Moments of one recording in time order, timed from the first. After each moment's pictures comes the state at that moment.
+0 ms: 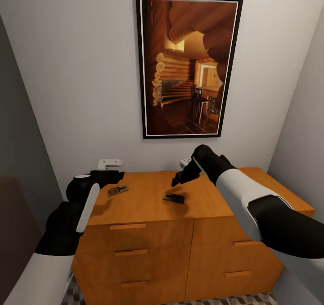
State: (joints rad) left arm -0.67 0.02 -0.11 -1.51 0.16 0.96 0.17; right arm -1.32 0.12 0.28 -0.34 0.26 1.02 0.64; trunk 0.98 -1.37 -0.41
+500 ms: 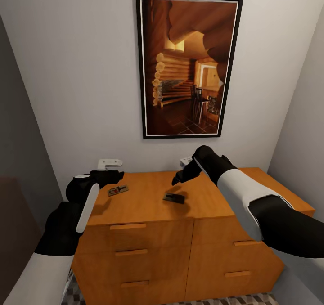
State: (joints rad) left arm -0.67 0.02 -0.11 -1.51 0.16 0.96 0.17; right arm -1.32 0.11 0.29 -0.33 0.26 0.93 0.65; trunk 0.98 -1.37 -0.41
